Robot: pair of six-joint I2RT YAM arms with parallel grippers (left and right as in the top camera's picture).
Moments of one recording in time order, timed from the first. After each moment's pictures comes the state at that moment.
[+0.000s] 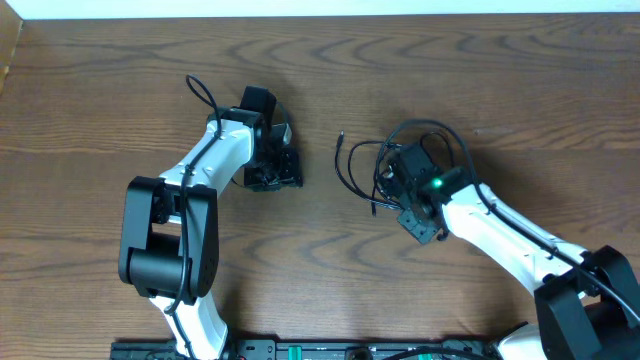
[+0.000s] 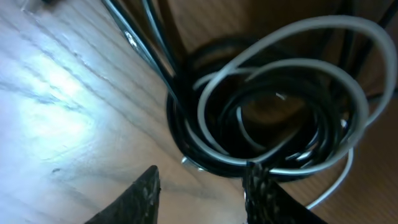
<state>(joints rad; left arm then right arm) -0.20 1.93 1.27 -0.86 0.32 -0.23 0.54 1.61 0.92 -0.76 0.18 -0.26</state>
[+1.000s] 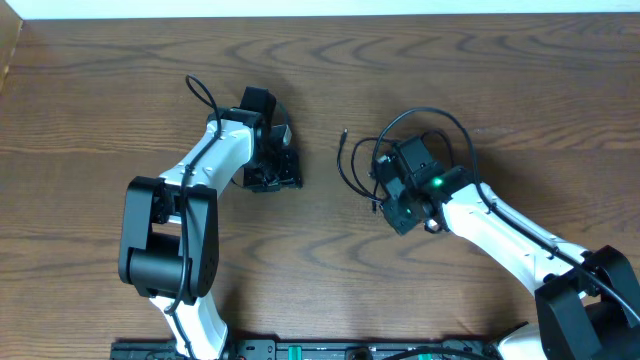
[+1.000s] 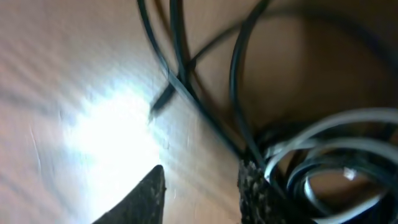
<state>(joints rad) -0.20 1.93 1.27 -0.87 0.32 -0.23 0.53 1.61 0.94 -0.64 -0.07 -0.08</state>
